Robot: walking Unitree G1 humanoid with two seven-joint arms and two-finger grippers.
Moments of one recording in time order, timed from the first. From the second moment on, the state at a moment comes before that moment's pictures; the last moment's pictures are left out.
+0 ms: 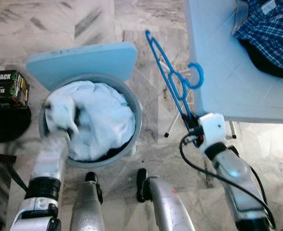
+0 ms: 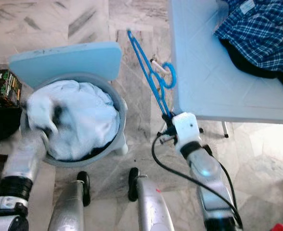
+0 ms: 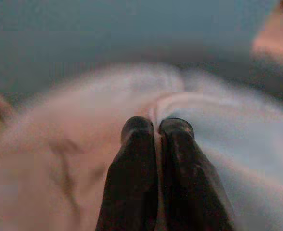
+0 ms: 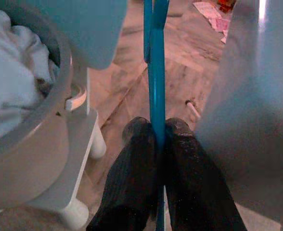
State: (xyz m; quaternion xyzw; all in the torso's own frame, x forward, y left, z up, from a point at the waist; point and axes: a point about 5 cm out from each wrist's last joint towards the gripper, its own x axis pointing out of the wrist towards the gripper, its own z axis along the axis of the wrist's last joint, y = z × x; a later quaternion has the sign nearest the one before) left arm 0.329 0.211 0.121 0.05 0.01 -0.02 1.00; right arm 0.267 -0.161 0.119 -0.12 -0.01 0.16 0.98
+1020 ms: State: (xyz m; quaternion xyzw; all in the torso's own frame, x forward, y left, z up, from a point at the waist) left arm 0.319 0.176 0.241 0.18 -0.26 -0.09 0.94; right arm 0.278 -0.146 0.115 -0.11 -0.04 0.16 0.98
